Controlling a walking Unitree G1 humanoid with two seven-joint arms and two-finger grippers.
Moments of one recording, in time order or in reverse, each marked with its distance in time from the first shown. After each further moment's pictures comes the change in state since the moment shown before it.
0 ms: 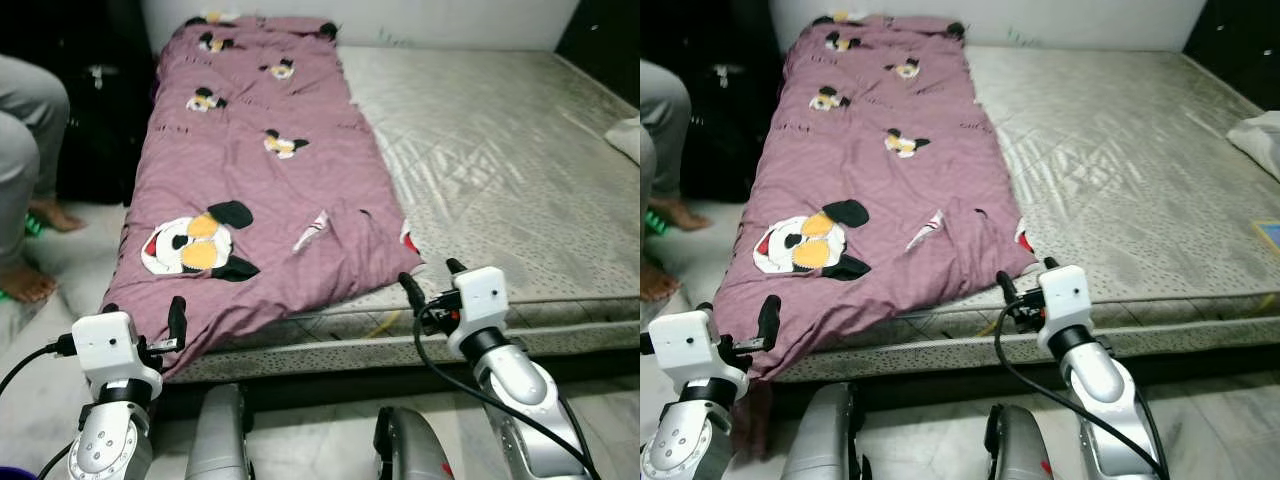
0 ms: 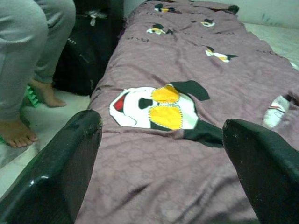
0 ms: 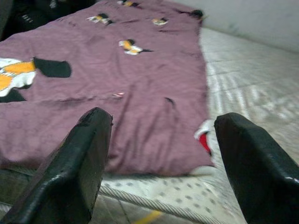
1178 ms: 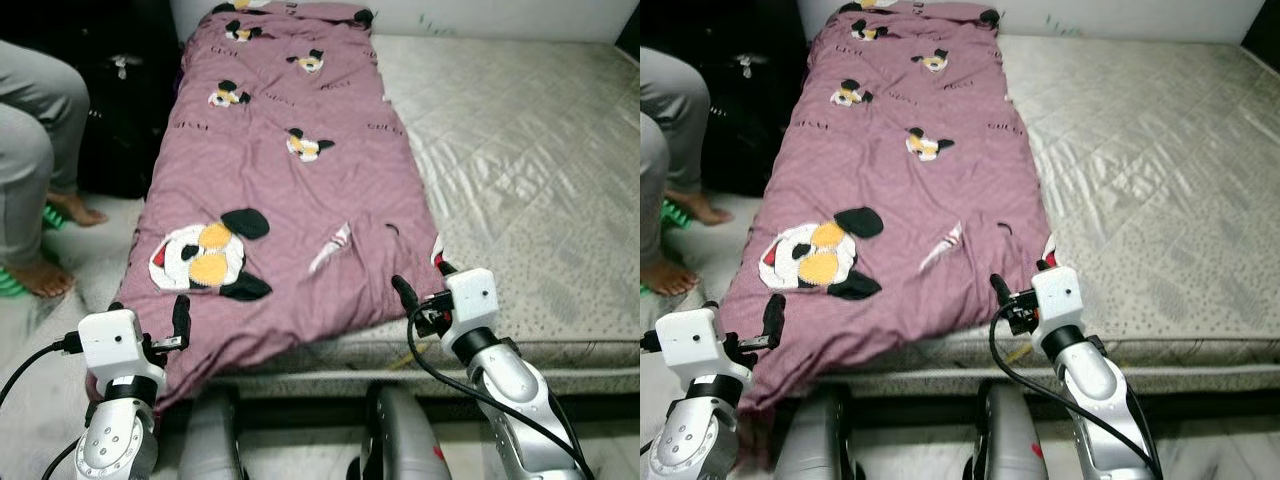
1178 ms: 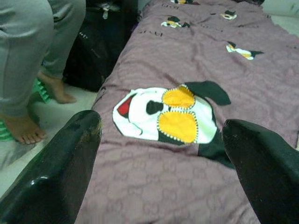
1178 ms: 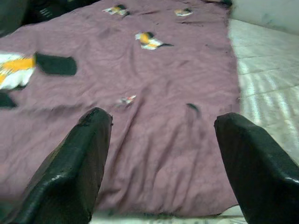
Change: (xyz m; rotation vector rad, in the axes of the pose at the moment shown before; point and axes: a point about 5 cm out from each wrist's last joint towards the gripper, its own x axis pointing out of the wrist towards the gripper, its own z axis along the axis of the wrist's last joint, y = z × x) left arm 0.002 -0.002 -0.002 0.001 0.011 0.004; right arm 0.007 0.009 -0.006 -0.004 0.023 0.066
